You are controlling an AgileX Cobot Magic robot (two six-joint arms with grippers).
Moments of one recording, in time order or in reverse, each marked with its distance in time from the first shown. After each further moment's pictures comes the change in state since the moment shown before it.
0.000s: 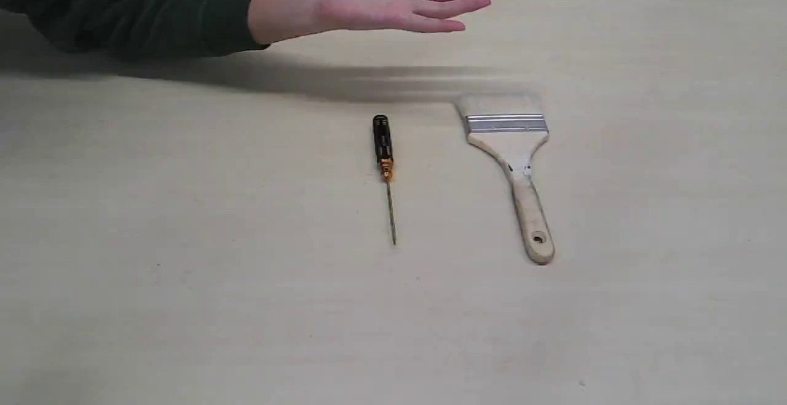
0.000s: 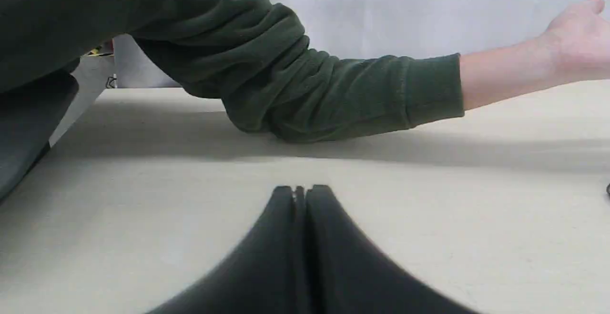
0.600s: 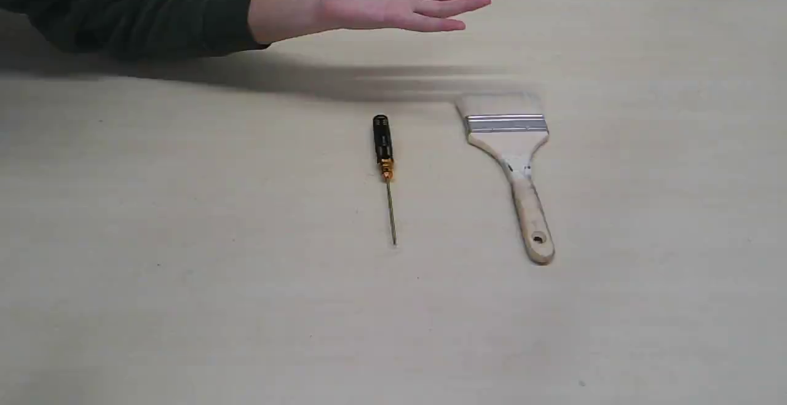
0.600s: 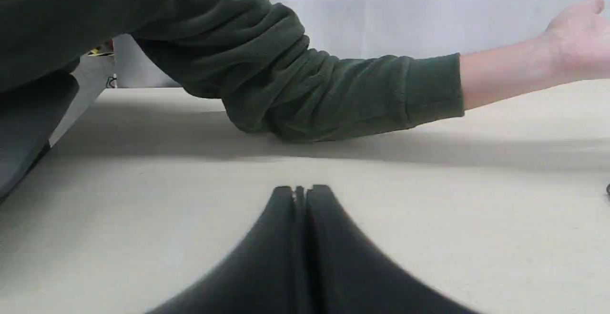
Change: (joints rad) left arm 0.000 0.000 0.000 0.000 0.000 0.000; right arm 0.000 0.078 0.000 0.046 -0.060 0.016
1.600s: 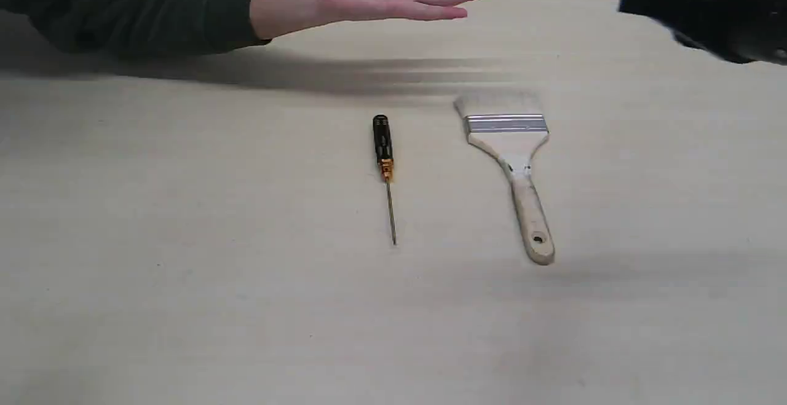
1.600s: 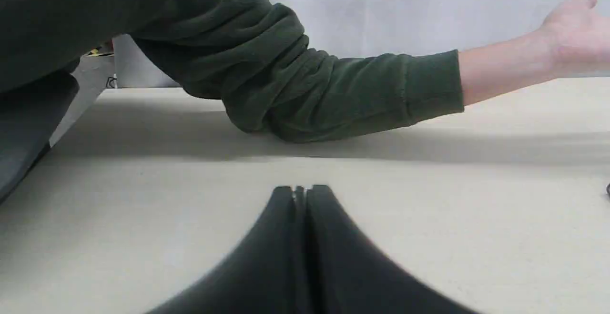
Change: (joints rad) left arm 0.000 0.000 0.000 0.000 0.000 0.000; right arm 0.121 1.117 -0.732 0.053 0.255 -0.093
